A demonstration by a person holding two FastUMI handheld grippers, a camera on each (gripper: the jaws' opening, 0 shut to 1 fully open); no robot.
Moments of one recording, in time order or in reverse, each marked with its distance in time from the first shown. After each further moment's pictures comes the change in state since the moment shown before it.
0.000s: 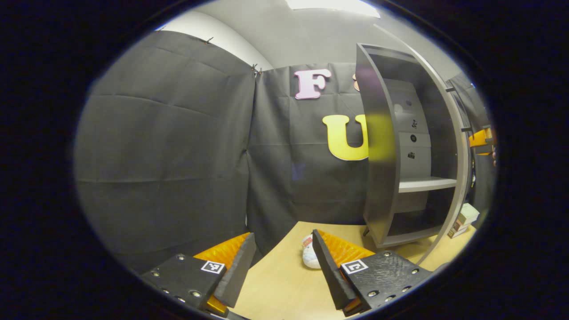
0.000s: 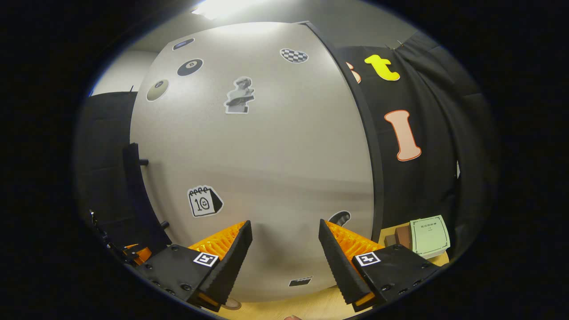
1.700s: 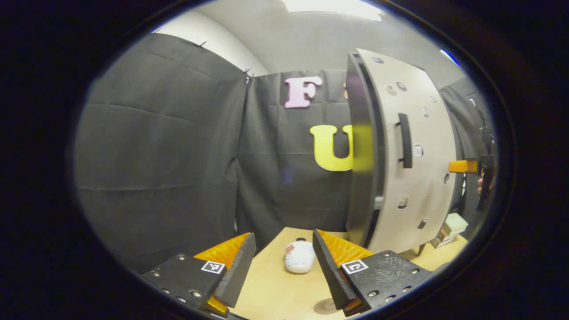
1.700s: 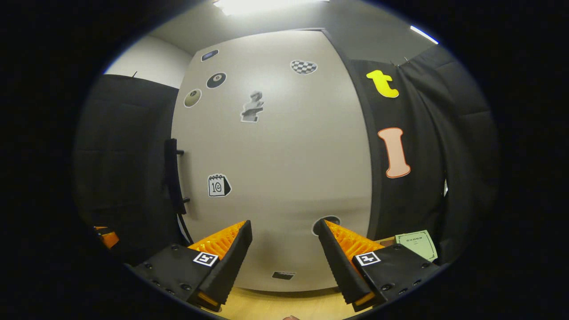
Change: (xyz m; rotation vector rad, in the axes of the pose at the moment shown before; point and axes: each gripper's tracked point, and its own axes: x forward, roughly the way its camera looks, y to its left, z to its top) left arm -0.033 -0.083 0.064 -0.018 -0.036 -0.104; right arm -0.085 -0.027 0.014 -0.109 -0.117 -0.085
